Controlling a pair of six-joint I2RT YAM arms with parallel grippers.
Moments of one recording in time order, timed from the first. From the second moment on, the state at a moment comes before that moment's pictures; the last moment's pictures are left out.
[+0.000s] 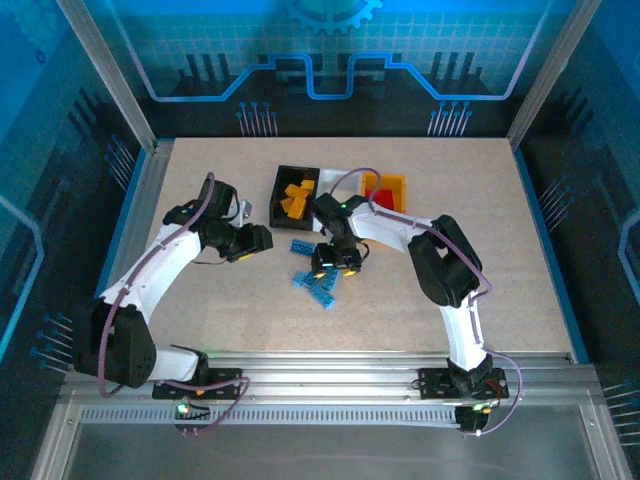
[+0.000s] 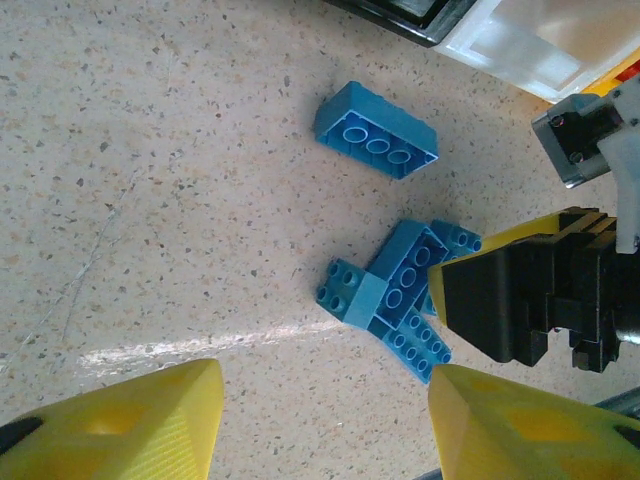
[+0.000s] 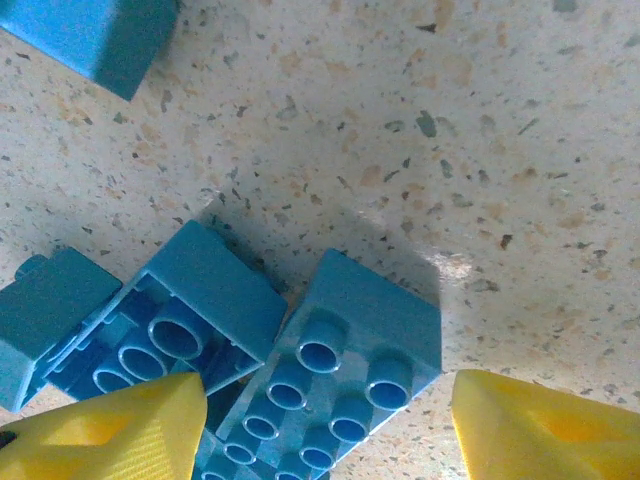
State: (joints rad) left arm -0.18 1.36 1.06 -0.85 0.39 -0.47; right arm 0.70 2.08 1.55 -0.98 -0.23 0.56
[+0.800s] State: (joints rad) left arm -0.18 1.38 1.06 -0.84 0.41 -0.48; right arm 0.67 1.98 1.37 -0.94 -0.17 0.55
